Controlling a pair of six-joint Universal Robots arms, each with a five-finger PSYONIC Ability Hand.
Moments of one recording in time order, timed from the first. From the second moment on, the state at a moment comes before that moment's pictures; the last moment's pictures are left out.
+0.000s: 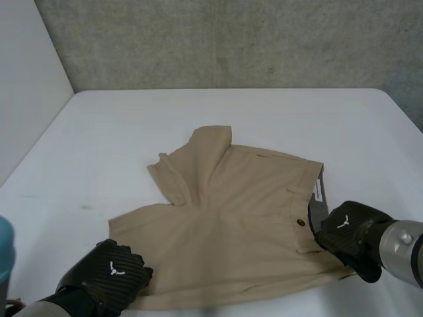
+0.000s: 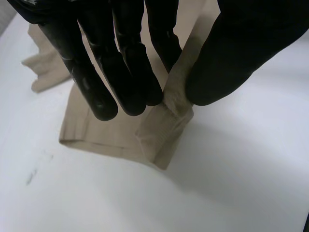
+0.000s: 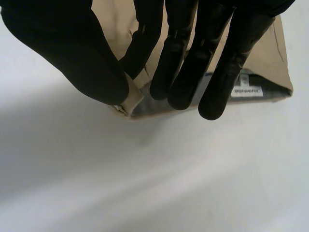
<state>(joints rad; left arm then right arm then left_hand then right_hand) 4.02 -1.50 -1.90 2.69 -1.70 3.68 1.91 -1.46 1.69 0.63 1.46 2.17 1.13 1.20 1.19 1.20 0.98 0.96 1.18 1.19 1.19 0.97</state>
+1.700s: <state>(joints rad) 4.20 -2.17 -1.27 3.94 -1.41 3.66 1.85 -1.25 1.35 -0.09 1.57 2.70 0.20 0.20 0.21 0.20 0.04 0.20 0.21 0.21 0.23 0.06</state>
